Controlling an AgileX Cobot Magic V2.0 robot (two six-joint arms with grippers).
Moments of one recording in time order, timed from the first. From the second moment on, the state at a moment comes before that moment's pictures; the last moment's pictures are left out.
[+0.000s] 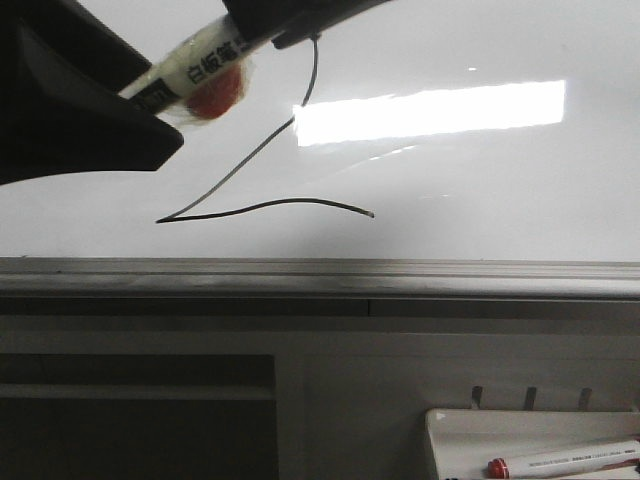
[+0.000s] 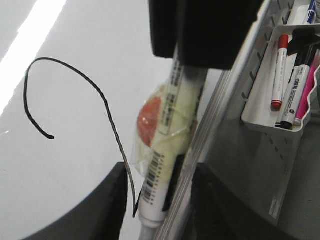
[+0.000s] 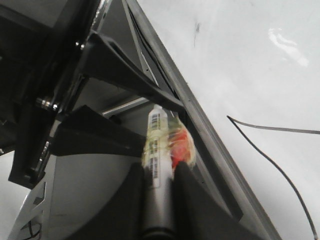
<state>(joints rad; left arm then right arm) -1.07 0.99 -0.55 1.36 0.33 -0.81 0.69 1.21 -0.95 0.88 0.62 -0.96</state>
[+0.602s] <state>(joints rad) -1.07 0.99 -0.55 1.37 0.32 -0.79 0.69 1.21 -0.96 0.89 0.63 -0.96</state>
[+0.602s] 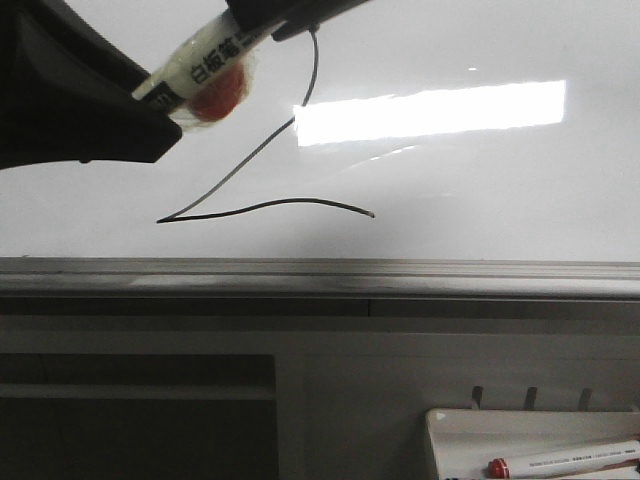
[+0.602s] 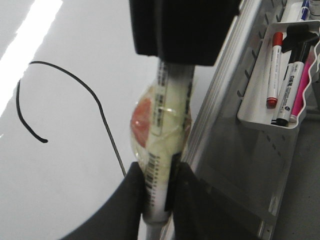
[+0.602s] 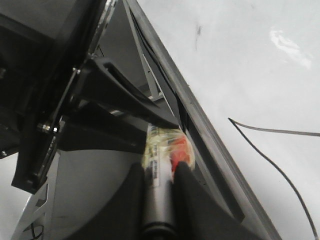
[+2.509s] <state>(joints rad) -0.43 1.18 -0.55 1.47 -0.05 -1.80 0.69 1.15 -0.97 0.91 0.33 -0.96</state>
